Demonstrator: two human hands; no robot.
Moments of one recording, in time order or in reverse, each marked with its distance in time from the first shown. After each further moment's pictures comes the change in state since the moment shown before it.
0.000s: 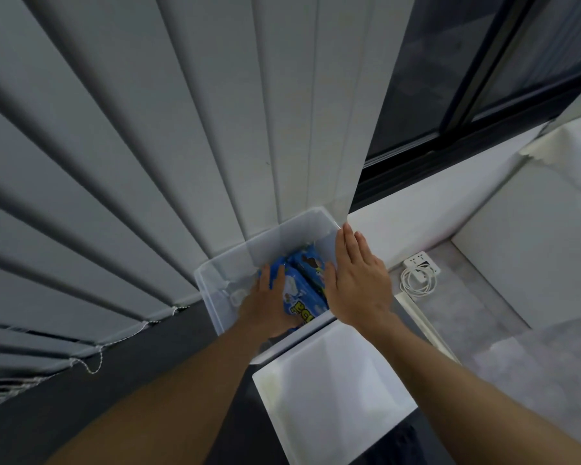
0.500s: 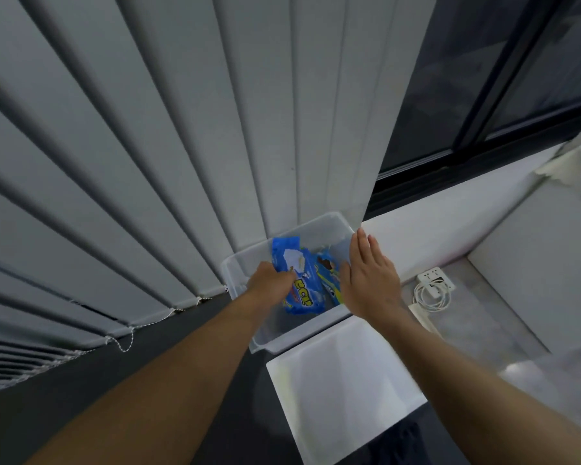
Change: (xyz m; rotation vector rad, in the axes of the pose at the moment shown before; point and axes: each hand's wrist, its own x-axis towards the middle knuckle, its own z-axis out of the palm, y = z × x) left_hand -0.035 0.017 -0.054 -0.863 0.241 -0.312; right_hand -0.001 0.002 -0.010 0.056 -0.046 -0.028
